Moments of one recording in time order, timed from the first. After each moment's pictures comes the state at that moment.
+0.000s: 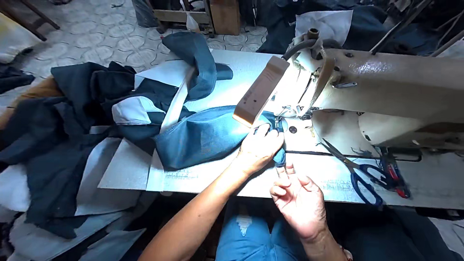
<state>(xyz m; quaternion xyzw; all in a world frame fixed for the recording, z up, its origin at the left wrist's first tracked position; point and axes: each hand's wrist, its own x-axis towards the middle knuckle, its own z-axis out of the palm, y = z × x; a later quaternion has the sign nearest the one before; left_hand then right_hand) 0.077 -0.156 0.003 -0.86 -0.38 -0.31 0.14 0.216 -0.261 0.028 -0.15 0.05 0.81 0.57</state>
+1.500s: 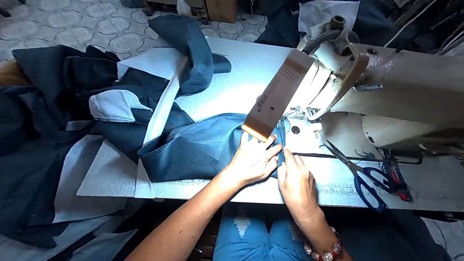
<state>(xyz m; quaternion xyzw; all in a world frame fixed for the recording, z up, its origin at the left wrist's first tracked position) 0.060 -0.164 -0.009 -0.89 -0.41 -0.19 -0.07 0.198 -0.224 0.021 -0.70 -0.68 0.08 0.21</state>
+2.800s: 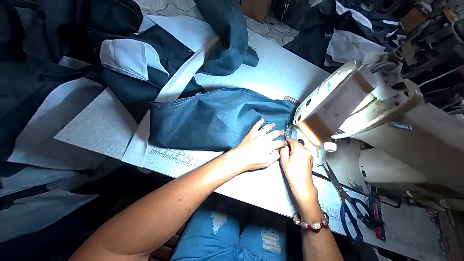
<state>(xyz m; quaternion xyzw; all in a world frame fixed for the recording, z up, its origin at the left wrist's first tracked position) 0.061 -0.139 -0.020 -0.85 -0.42 -0.26 -0.17 0.208 -0.156 0.022 -0.66 -0.72 0.14 0.17</state>
